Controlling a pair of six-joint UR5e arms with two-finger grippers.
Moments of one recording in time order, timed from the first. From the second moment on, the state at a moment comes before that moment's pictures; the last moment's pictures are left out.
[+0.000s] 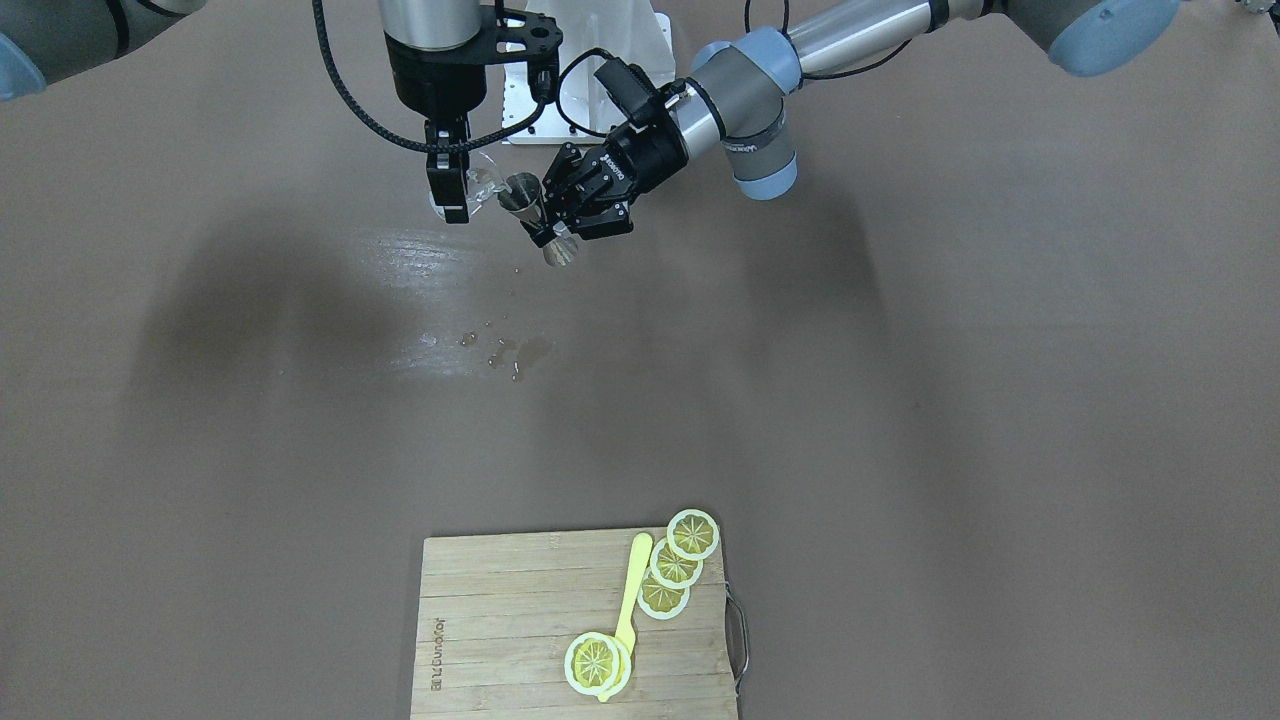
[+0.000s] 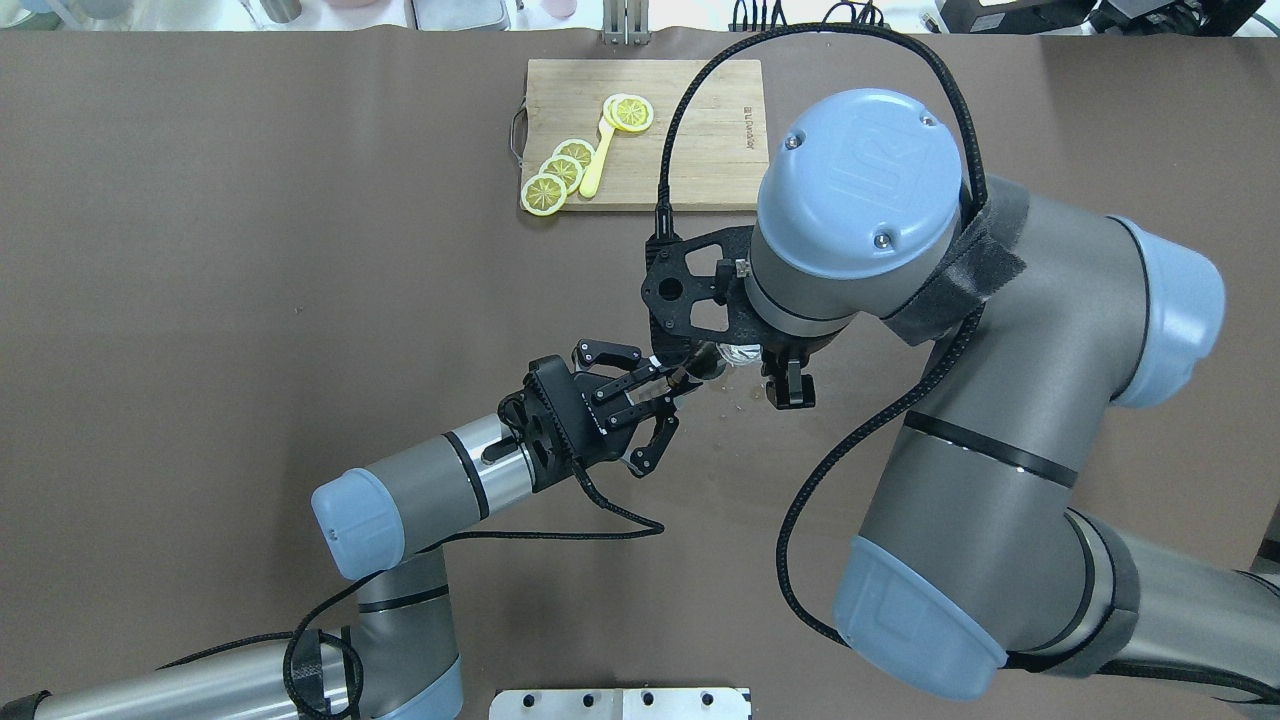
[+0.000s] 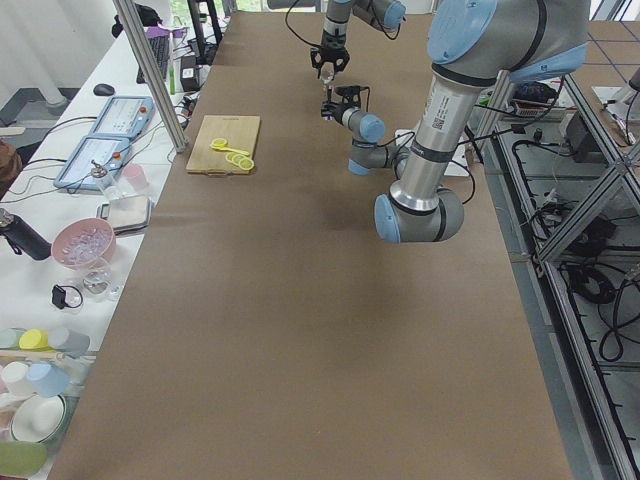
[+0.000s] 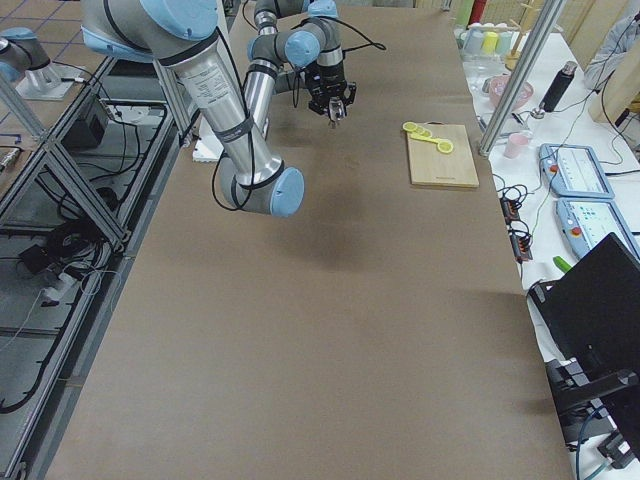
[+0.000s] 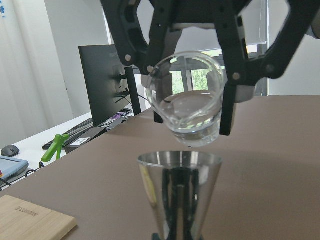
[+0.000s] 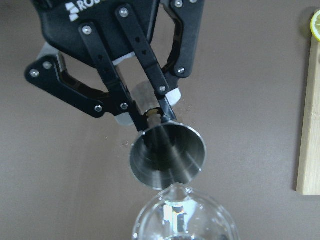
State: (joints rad) left arm -0.28 -2.18 -1.41 -3.11 -1.31 -0.14; right arm 0.55 -0.84 2.08 -2.11 1.76 -0.47
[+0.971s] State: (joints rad) left arm -0.28 -2.18 -1.41 -3.11 -1.31 -0.13; right arm 0.53 -0.77 2.01 -2.20 1.71 -0.49
